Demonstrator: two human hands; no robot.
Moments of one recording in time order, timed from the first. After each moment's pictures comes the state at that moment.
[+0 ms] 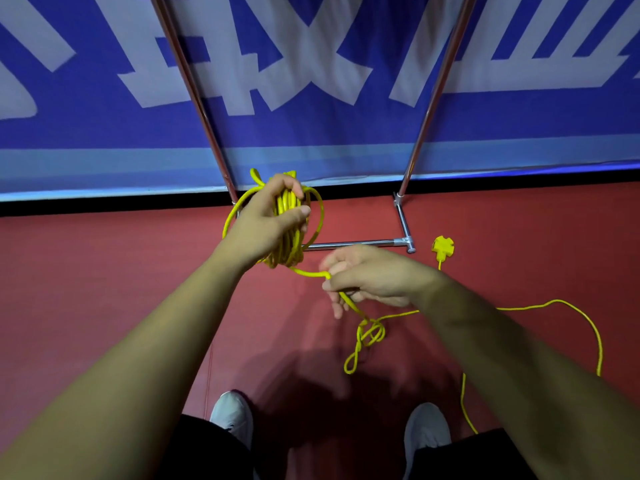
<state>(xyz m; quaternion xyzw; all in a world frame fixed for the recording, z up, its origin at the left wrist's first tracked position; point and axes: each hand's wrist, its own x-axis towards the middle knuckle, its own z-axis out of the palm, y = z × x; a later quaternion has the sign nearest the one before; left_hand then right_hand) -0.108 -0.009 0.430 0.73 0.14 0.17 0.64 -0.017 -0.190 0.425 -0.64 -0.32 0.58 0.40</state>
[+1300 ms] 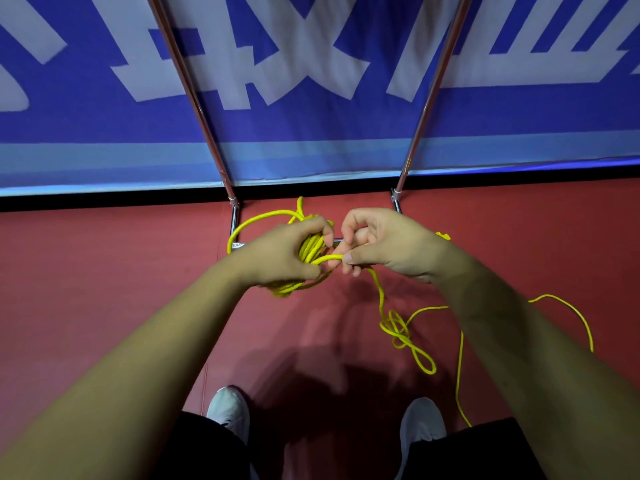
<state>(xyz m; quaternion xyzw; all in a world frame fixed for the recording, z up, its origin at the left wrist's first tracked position) -0.115 -0.033 0.426 0.91 0.06 -0.04 0.42 0.012 -0.203 0.444 -0.63 -0.38 0.47 0.49</state>
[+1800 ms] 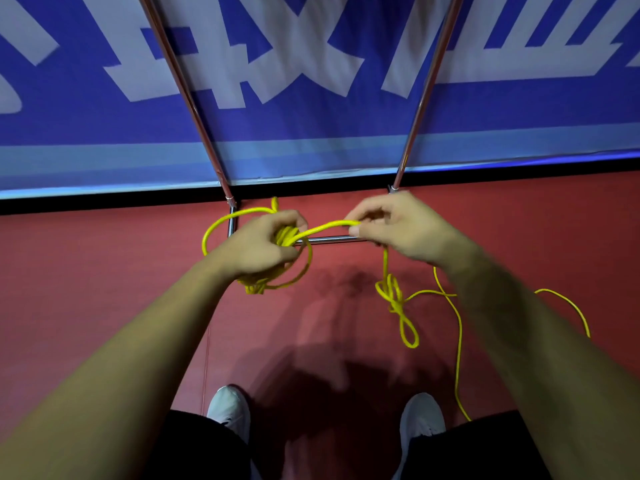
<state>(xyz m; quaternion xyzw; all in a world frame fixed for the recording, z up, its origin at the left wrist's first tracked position) -0.119 -0.009 0.415 0.88 0.17 -0.03 0.44 0.031 -0.209 0.451 -0.74 -0.41 0.31 0.44</state>
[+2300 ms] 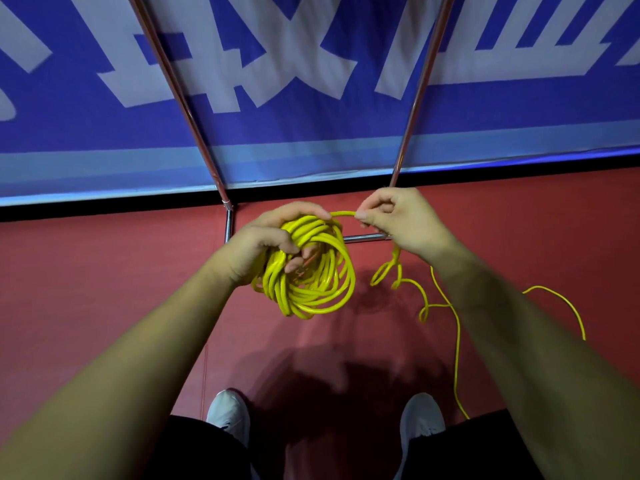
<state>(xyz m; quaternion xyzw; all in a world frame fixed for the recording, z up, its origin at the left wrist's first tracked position) -0.115 -0.031 0.428 0.56 0.02 -0.06 0.83 0.050 -0.208 0.429 -0.77 -0.31 0.24 0.50</state>
